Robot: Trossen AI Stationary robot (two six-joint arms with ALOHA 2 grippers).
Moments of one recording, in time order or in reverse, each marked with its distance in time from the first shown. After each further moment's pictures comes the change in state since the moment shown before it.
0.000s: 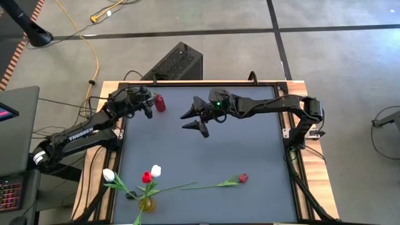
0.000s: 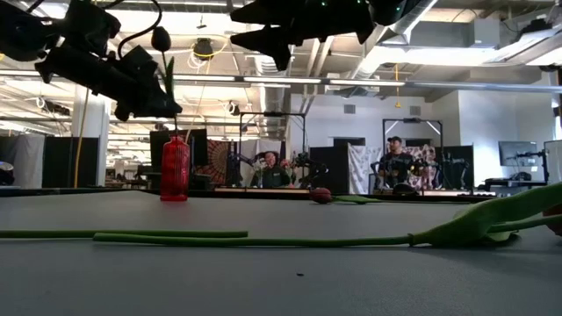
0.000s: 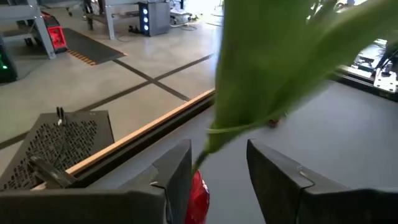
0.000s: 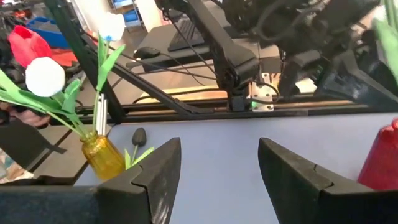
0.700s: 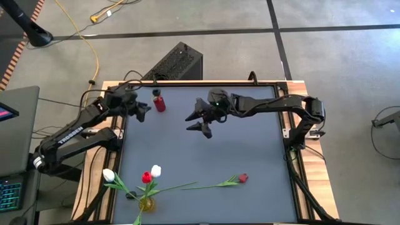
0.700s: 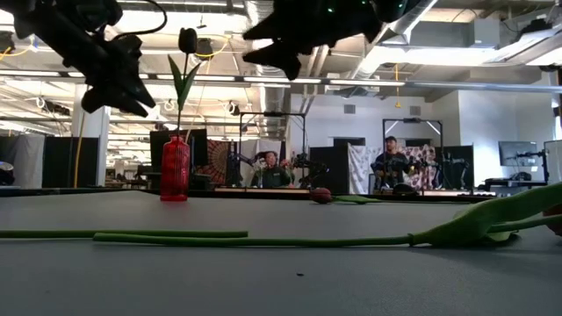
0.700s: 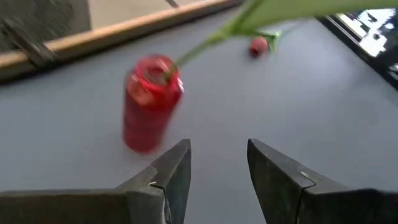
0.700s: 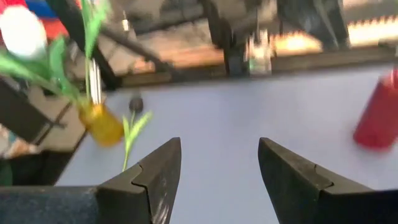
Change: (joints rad) left arm -0.007 -0.085 0.270 -0.732 0.077 -0.211; right arm -0.001 -0.027 0.000 -0.183 0.001 -0.026
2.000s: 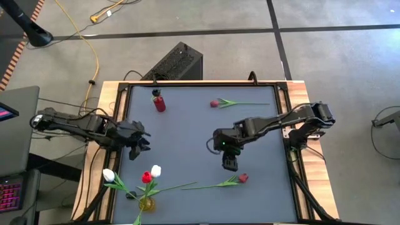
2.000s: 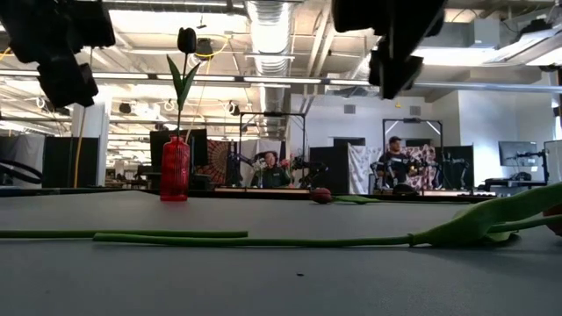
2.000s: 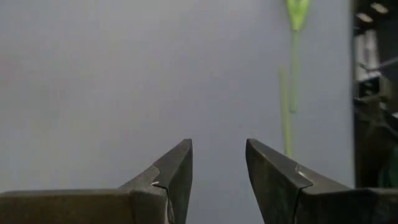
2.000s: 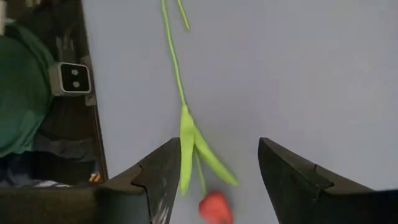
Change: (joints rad) left arm -0.959 0.000 -0.005 -0.156 -0.195 -0.338; right arm 0.330 -0.080 0.000 -0.816 0.092 0.339
